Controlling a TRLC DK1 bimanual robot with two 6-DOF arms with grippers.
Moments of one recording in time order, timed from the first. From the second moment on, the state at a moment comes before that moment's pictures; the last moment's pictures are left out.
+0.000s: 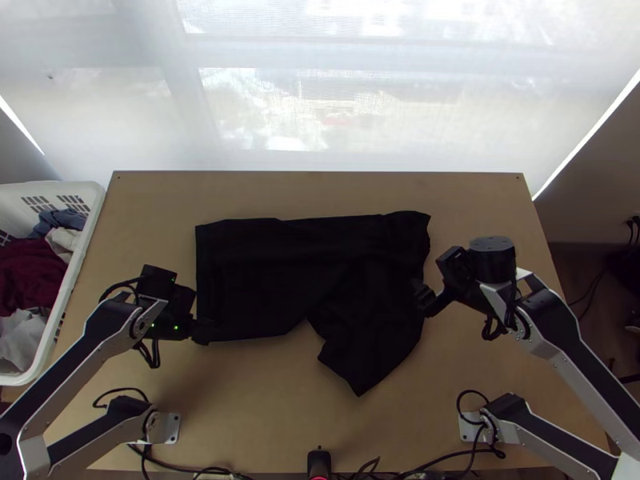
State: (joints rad) left arm -0.22 1.08 0.67 -0.79 0.26 0.00; right arm 0.45 1.03 0.92 -0.66 -0.03 -0.27
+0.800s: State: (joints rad) left arm -0.22 1.07 0.59 -0.66 0.19 0.00; right arm 0.77 1.01 0.93 -0.90 -0.03 -0.24
